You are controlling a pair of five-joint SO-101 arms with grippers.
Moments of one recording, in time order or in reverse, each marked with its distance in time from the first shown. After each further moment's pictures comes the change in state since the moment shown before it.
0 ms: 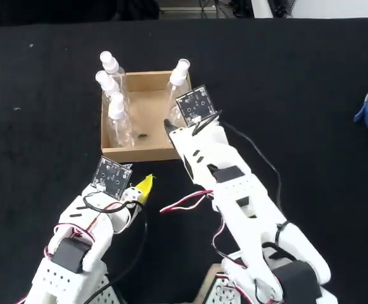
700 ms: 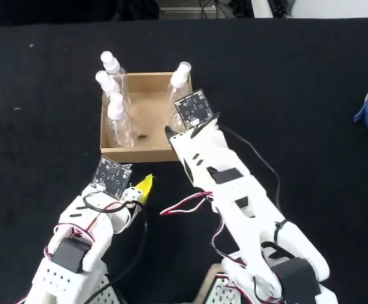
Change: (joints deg) left arm -0.2 0.0 0.0 0.0 0.0; right arm 0.0 0.9 1.6 0.0 0.0
